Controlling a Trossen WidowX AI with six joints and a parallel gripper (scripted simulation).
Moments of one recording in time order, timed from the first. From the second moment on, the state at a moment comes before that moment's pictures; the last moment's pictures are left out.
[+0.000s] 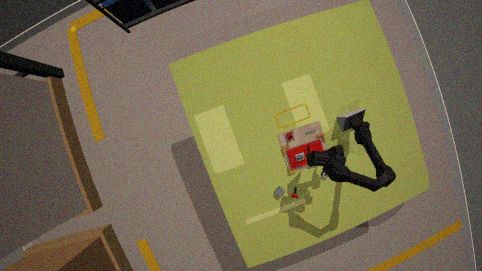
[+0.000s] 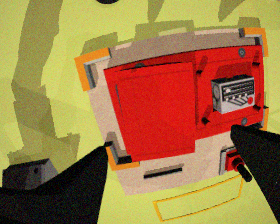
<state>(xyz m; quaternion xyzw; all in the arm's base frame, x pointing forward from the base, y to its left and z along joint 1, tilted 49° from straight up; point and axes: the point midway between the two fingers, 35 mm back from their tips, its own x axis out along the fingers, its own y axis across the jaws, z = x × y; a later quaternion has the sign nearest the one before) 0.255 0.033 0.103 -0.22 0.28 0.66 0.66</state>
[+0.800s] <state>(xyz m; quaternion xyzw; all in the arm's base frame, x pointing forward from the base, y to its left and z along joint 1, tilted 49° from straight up) 0.255 0.047 0.091 -0.22 0.28 0.66 0.66</state>
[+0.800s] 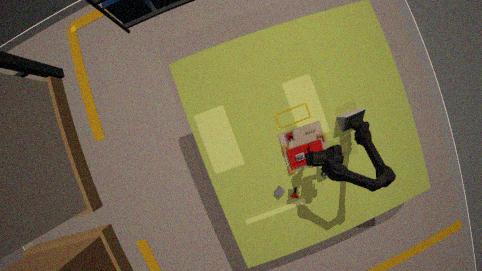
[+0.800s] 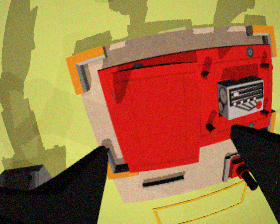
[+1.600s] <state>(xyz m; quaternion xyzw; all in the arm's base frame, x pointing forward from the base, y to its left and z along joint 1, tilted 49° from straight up) 0.255 0.060 0.079 -0.22 0.28 0.66 0.66</state>
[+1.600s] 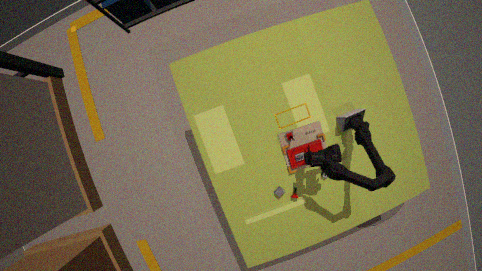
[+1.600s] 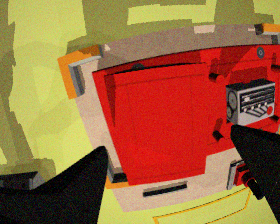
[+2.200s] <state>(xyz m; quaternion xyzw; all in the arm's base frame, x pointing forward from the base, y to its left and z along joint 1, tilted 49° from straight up) 0.253 0.068 0.072 -0.22 0.28 0.66 0.66</state>
